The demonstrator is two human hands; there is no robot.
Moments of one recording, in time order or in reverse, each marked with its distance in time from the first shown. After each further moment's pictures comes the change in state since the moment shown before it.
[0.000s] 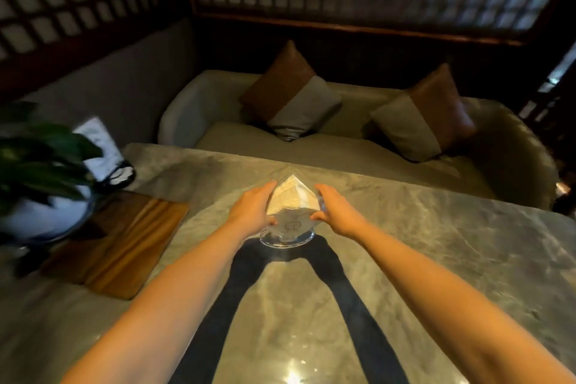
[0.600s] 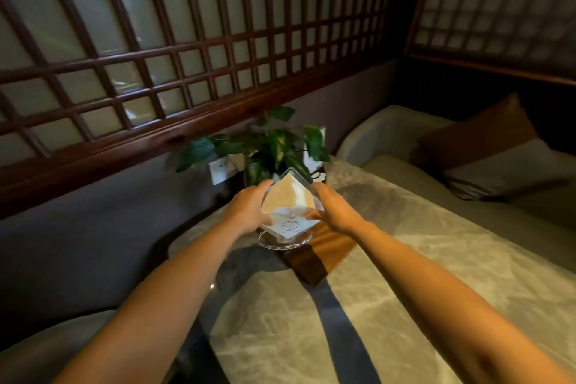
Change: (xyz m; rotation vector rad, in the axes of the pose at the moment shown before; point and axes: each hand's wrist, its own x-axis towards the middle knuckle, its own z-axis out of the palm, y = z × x) left_hand -0.193 -0.263 -0.167 -0.055 0.310 -0.535; right_hand 0.050 -0.328 0.168 -0.077 -0.242 -0.596
